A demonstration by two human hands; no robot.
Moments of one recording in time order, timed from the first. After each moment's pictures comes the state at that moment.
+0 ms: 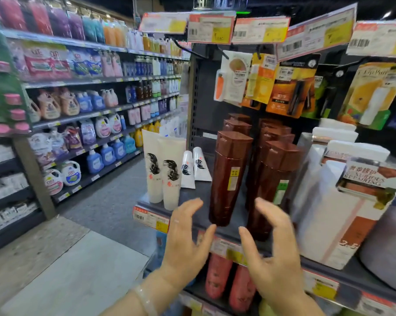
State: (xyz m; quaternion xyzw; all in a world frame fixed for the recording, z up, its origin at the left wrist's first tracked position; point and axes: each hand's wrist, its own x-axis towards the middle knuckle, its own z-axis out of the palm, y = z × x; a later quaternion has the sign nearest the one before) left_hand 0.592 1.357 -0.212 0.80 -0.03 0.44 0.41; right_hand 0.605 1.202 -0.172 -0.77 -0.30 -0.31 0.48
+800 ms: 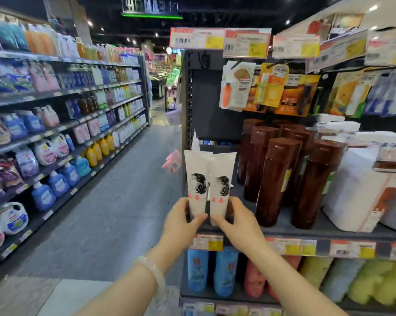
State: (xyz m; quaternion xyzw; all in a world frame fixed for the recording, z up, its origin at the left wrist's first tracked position) left_hand 0.632 1.520 -0.187 0.84 -0.02 0.15 0.51; right_hand 0.632 1.372 -0.177 -0.90 -0.08 -0.10 0.43
